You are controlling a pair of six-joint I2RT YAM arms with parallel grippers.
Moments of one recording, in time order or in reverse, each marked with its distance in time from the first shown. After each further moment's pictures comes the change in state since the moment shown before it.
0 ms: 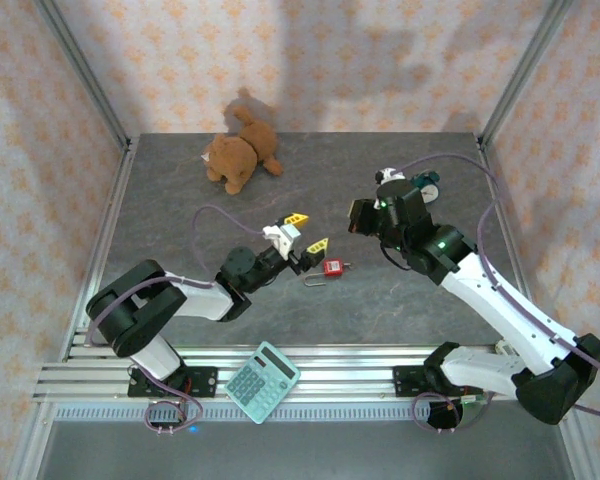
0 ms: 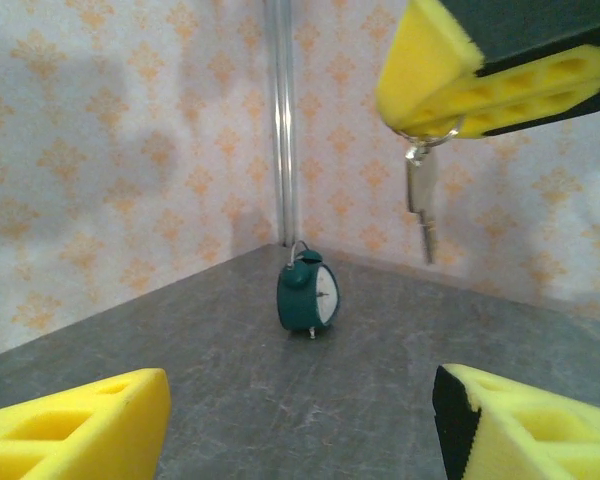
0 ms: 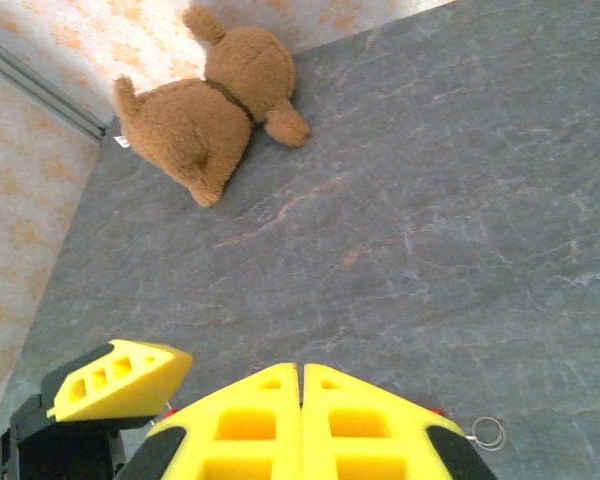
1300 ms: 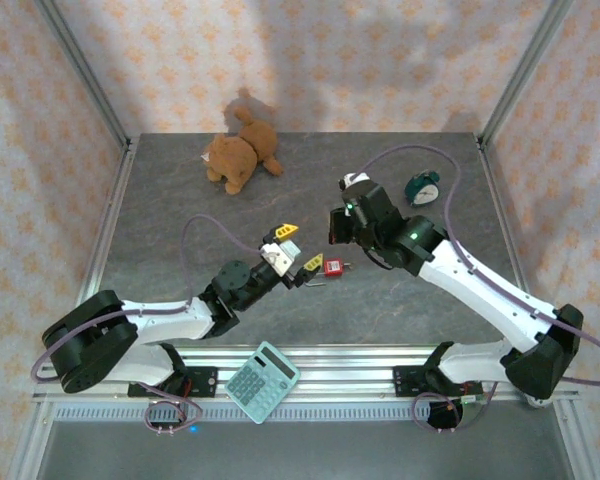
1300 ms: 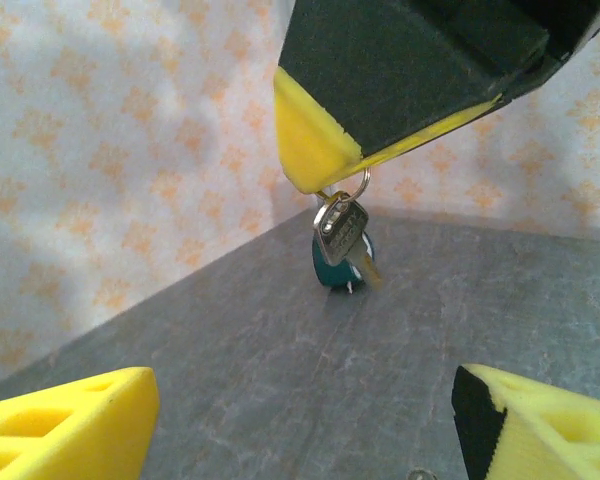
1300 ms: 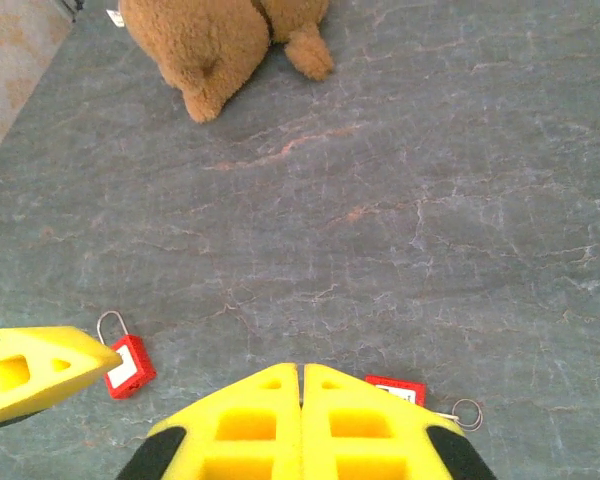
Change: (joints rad) left arm -0.122 -0.264 -0.070 -0.277 -0.194 0.213; right arm 0.132 0.128 0.116 -0.125 0.073 -0.151
